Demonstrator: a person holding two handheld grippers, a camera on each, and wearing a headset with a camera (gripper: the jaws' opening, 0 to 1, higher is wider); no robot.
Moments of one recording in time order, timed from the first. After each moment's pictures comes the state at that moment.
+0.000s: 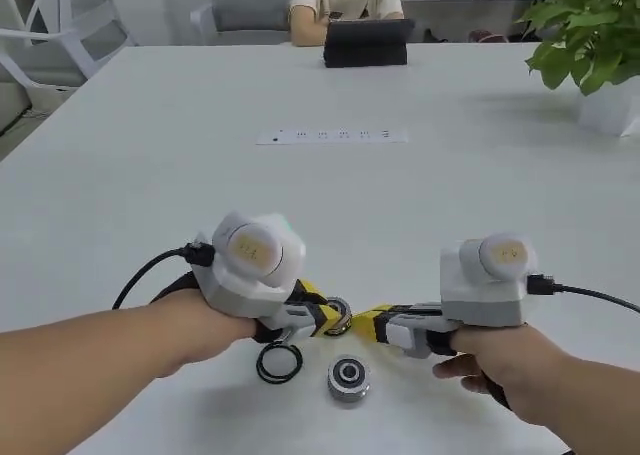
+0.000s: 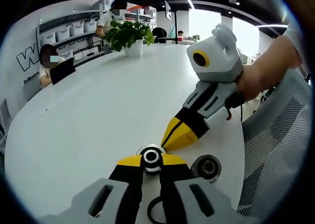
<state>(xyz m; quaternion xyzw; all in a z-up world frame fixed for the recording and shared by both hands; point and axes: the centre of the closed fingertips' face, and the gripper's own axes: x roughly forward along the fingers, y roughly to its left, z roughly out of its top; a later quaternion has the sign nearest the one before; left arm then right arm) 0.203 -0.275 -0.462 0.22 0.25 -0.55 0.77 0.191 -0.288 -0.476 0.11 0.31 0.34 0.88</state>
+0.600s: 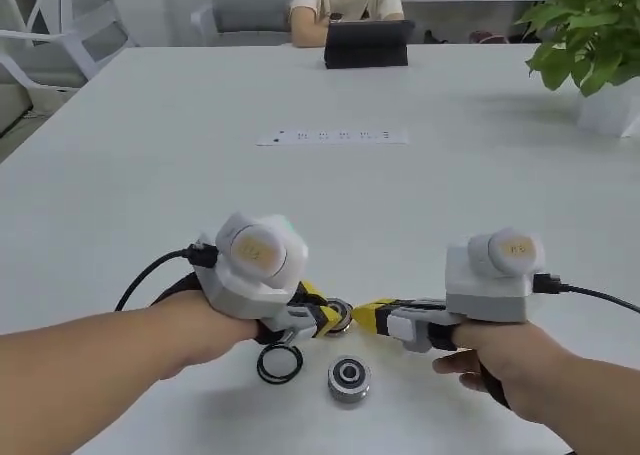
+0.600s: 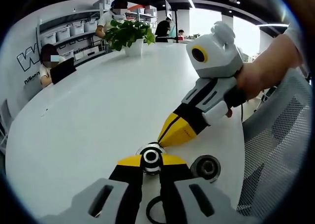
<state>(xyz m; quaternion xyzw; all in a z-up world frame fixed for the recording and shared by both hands) 0.202 -0.275 -0.462 0.22 0.26 -0.54 0.77 0.196 -0.289 -0.467 0.13 0.29 0.34 0.88</state>
